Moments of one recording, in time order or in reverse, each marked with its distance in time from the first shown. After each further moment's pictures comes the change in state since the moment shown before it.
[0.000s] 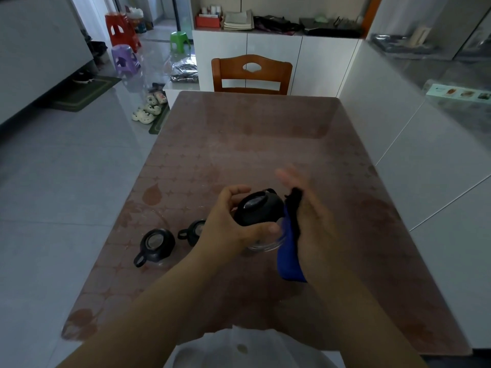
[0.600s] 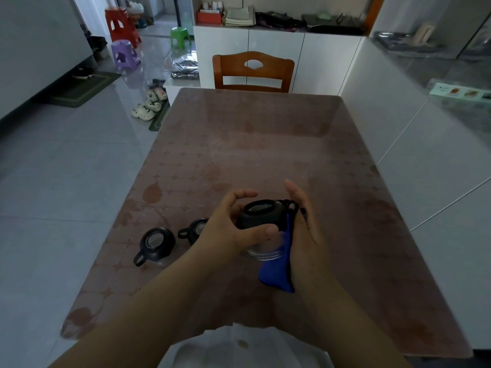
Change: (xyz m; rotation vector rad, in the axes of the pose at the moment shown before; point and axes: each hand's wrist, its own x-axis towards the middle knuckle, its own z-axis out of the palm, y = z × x) left_hand 0.002 -0.008 -0.006 -0.127 -0.129 -0.075; right_hand -0.001 0.026 0.008 0.067 0.150 0.038
